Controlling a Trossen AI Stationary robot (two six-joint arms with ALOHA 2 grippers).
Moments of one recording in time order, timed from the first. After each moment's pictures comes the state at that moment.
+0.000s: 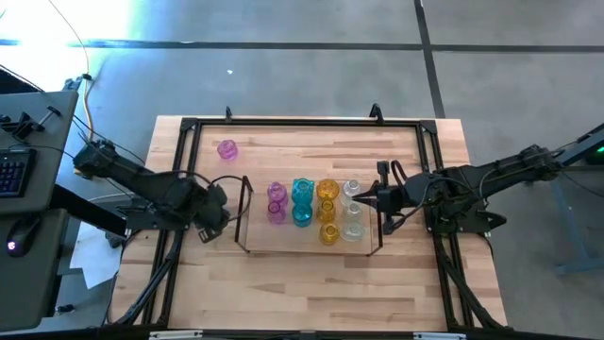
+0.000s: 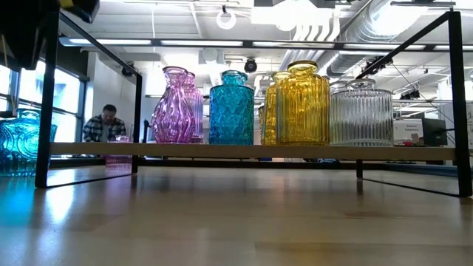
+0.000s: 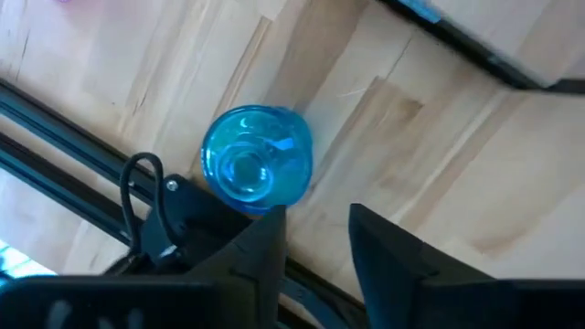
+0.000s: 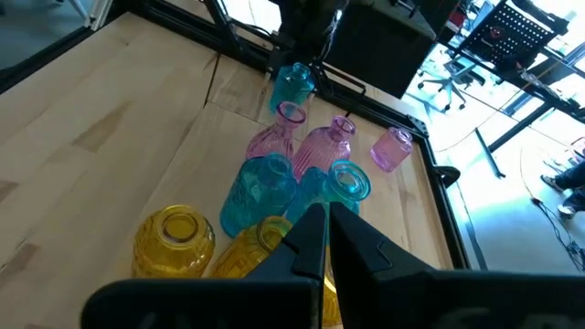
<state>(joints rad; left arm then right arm) -0.41 1.21 1.08 -1.50 -0.16 -0.94 0.29 0.96 0.87 -0.32 0.33 -0.32</state>
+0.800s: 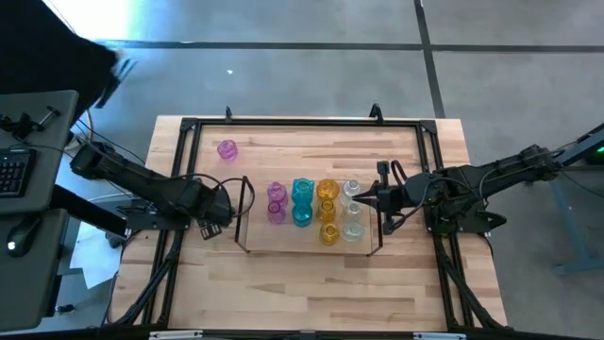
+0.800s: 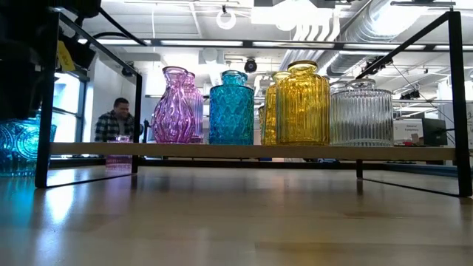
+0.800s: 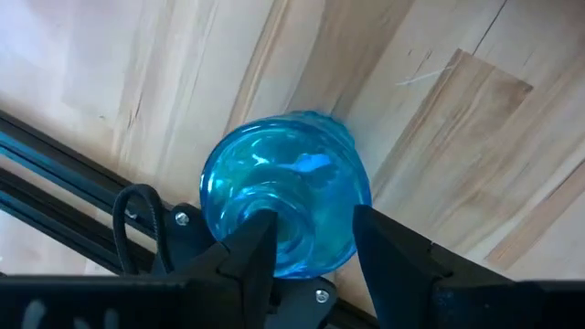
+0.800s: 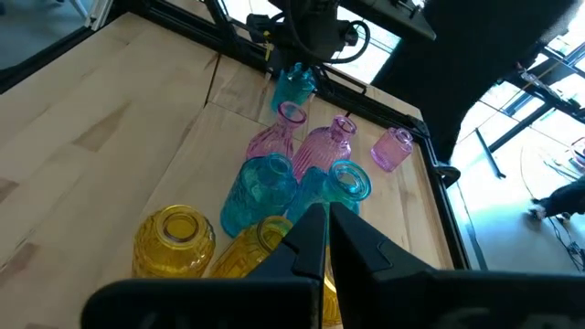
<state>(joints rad) -0.31 1.19 0.79 -1.30 -0.17 -0.76 0.29 0.96 0.87 -0.32 0.33 -0.32</state>
